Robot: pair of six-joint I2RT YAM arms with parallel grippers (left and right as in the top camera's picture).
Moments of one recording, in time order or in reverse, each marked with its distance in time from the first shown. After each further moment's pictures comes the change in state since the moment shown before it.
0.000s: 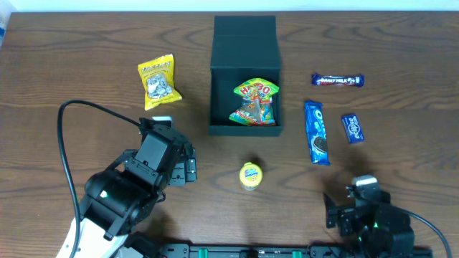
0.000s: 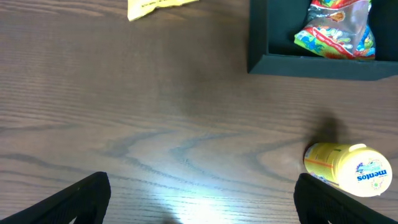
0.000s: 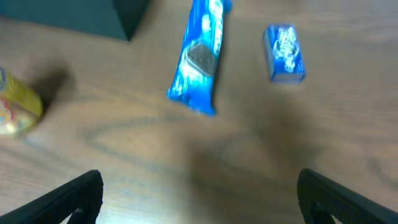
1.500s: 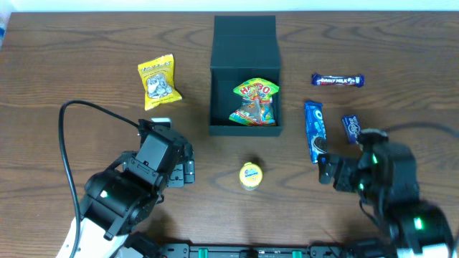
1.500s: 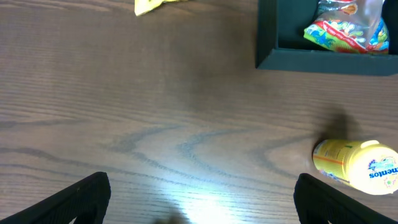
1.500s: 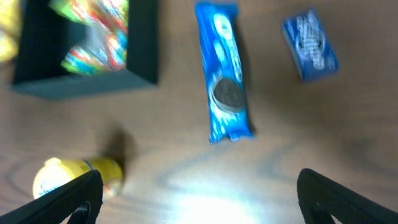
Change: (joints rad) left arm 0.000 0.001 0.000 -0.024 -0.012 0.000; right arm 0.000 0.755 0.397 0.066 -0.077 0.393
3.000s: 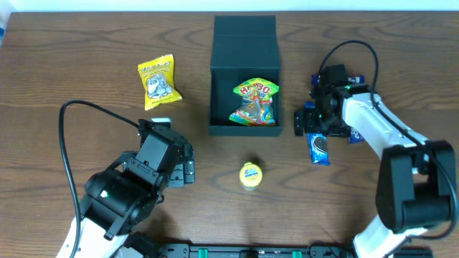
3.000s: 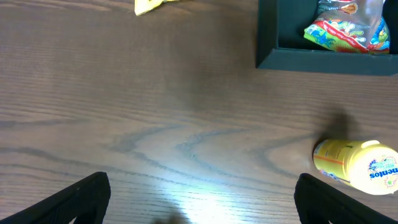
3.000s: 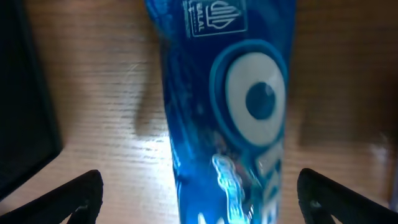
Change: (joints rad) left arm 0.000 0.001 0.000 -0.001 0.000 0.000; right arm -0.012 1.092 0.415 0.127 -0.008 -0.186
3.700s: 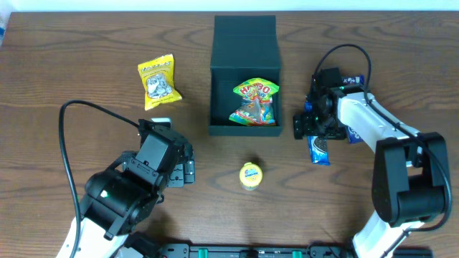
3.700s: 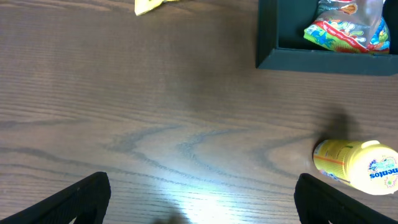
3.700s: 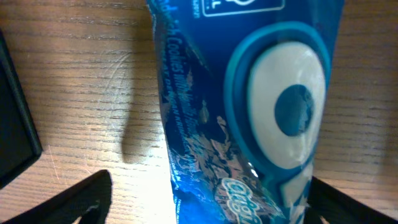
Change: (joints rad) left arm 0.000 0.000 0.000 0.000 0.000 0.000; right arm 0.008 0.035 0.000 -0.004 0.004 -0.014
